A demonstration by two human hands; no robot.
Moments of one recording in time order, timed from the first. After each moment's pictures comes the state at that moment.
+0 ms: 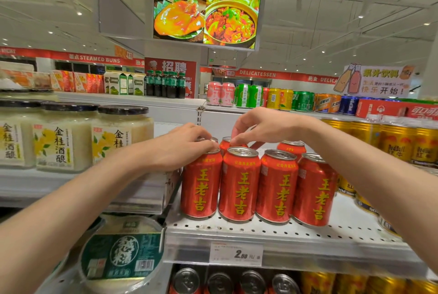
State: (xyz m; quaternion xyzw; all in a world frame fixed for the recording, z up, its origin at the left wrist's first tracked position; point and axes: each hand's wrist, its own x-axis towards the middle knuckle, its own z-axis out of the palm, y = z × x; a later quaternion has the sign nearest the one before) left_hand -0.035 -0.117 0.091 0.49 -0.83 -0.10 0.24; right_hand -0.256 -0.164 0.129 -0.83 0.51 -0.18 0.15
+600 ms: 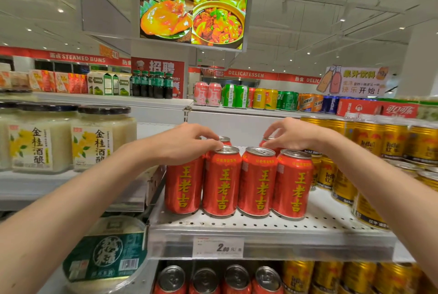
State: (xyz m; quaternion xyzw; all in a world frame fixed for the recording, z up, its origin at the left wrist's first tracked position) left_hand -0.063 -0.122 0.095 0.45 -0.85 -0.11 0.24; right_hand -0.338 -0.146 0.117 -0.71 0.68 -0.16 0.03
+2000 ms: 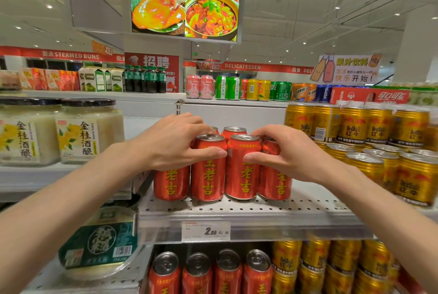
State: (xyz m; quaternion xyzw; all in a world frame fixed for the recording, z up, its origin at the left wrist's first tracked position) left_hand -0.067 -0.113 0.079 0.37 -0.89 0.15 0.20; right_hand -0.332 -0.066 0.065 -0.80 0.54 -0.25 -0.09
